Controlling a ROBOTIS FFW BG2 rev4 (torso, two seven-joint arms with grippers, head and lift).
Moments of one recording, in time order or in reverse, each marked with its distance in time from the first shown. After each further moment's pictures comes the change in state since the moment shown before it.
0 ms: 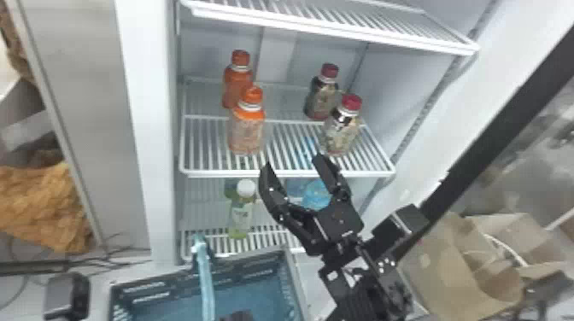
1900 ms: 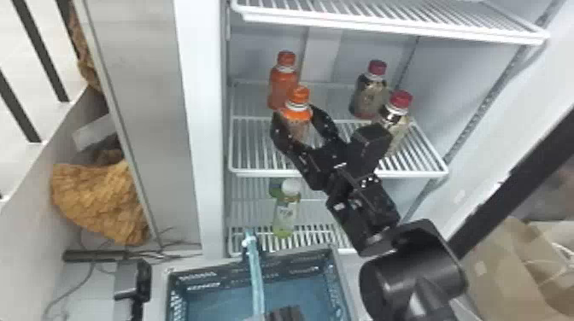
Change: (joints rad) left arm -0.011 0.008 -0.009 0.000 0.003 -0.002 0.000; right arm -0.413 -0.010 0.119 0.279 0.131 0.170 -0.077
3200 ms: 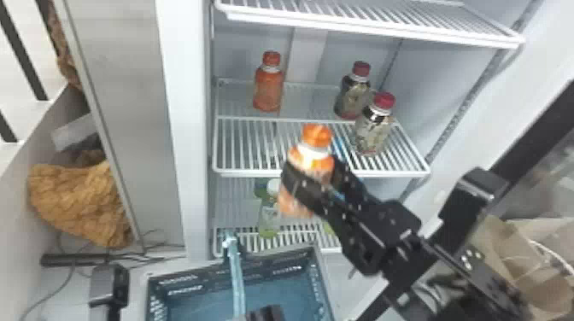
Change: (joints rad) left arm 0.010 -0.005 0.011 0.000 0.005 -0.005 -0.002; right arm 0.578 -0.005 -0.221 -0.829 -0.146 0.505 0.158
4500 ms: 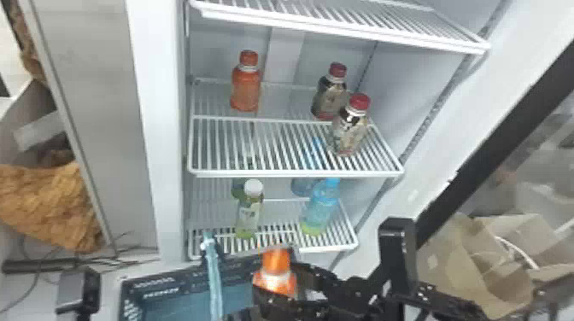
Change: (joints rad) left arm -0.009 0.003 -0.009 0.002 -0.007 0.002 0.000; right arm 0.039 -0.008 -0.081 -0.063 0.103 0.583 0.298
